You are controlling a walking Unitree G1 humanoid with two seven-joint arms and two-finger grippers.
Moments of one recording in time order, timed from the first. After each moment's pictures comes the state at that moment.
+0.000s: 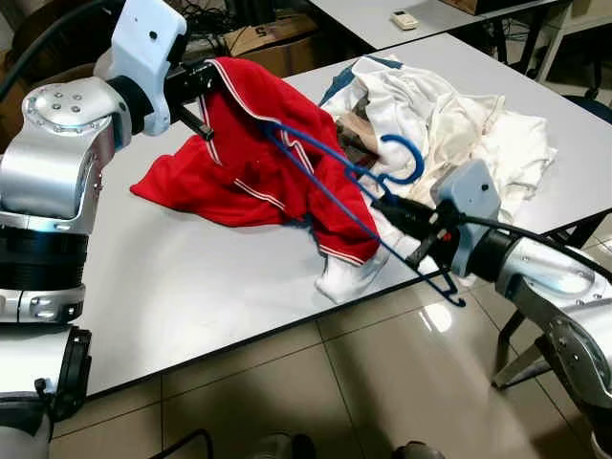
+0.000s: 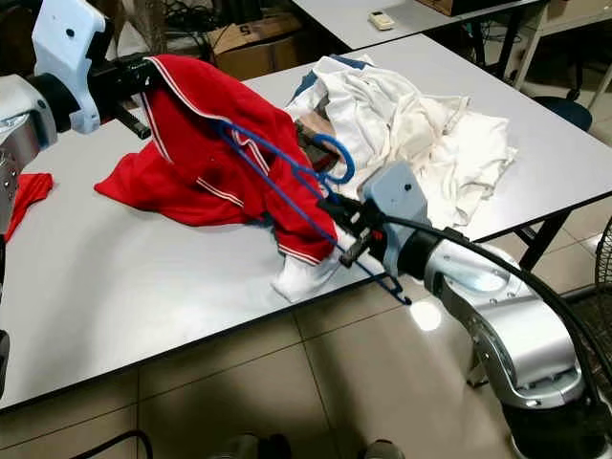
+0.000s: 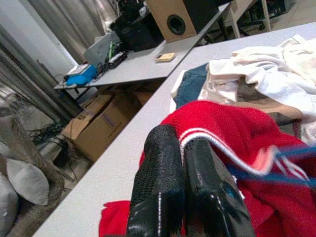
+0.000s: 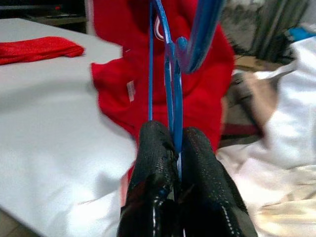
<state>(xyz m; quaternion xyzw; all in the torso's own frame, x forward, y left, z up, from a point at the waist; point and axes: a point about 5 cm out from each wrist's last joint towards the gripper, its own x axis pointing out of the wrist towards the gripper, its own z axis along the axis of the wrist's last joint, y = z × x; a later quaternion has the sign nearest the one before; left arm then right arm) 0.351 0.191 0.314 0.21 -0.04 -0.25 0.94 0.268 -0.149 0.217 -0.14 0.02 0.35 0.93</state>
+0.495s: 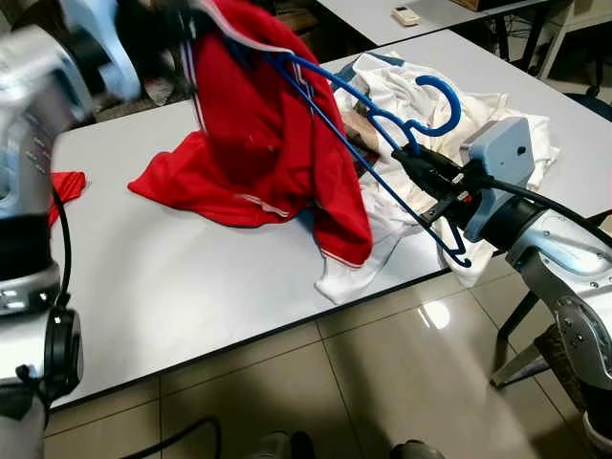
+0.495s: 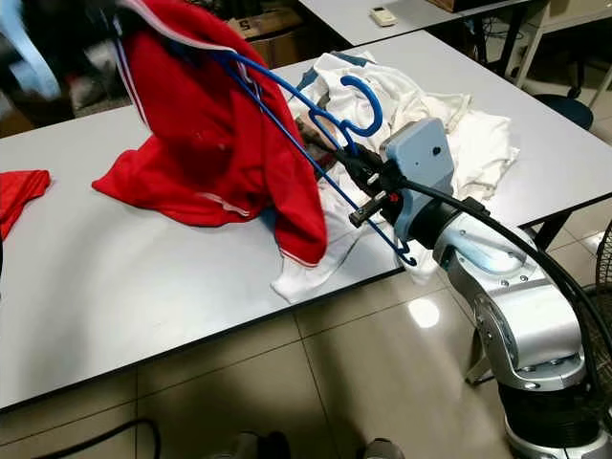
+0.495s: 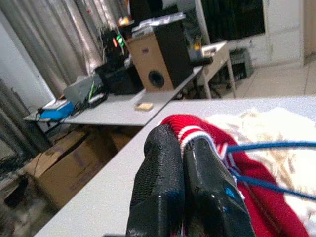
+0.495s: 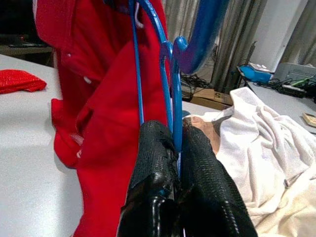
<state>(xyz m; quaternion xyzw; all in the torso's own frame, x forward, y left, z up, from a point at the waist) 0.327 0.196 0.367 0.12 -0.12 -0.31 0.94 0.277 -0.156 0.244 -0.14 -0.07 0.29 0.94</state>
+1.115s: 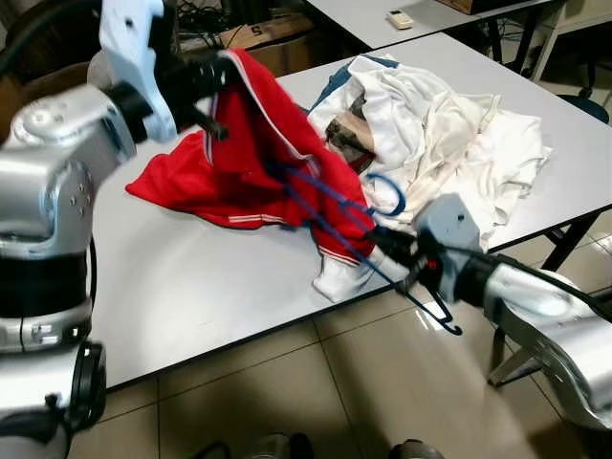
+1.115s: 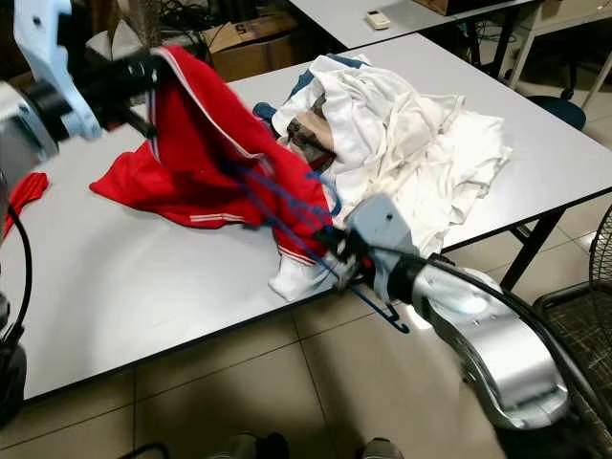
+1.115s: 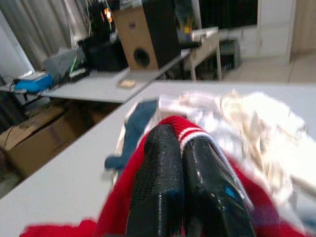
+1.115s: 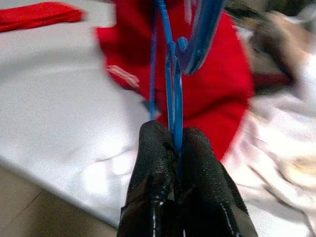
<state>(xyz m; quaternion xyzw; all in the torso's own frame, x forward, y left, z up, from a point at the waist) 0.325 0.178 0.309 0.09 -0.06 -0.31 0.94 0.264 -0.145 0.184 -0.13 0.09 0.32 0.93</state>
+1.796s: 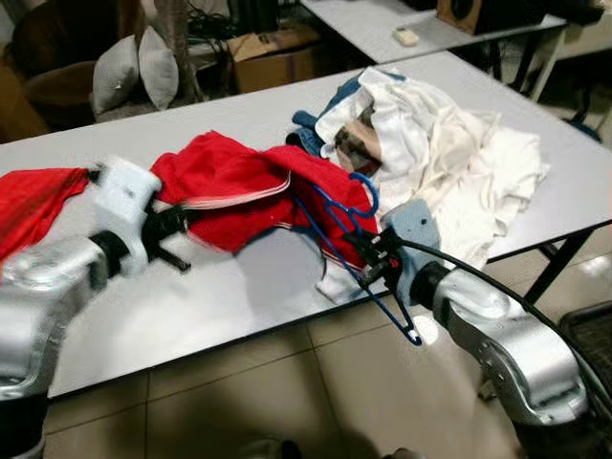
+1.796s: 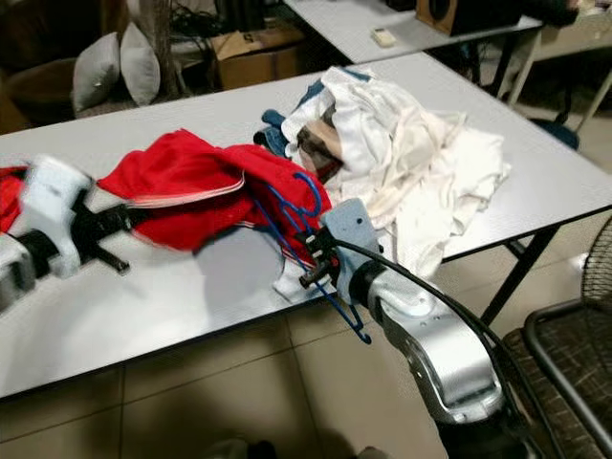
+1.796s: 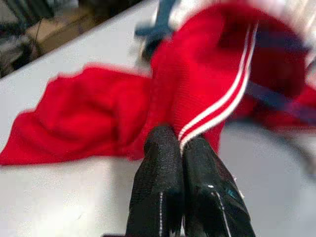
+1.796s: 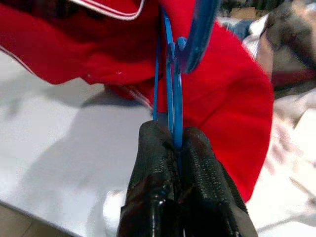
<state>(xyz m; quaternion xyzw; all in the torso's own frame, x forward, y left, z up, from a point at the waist) 0.271 0.221 0.218 0.07 0.10 -0.23 0.97 0.273 -0.107 0.163 -0.09 0.10 0.31 0.94</state>
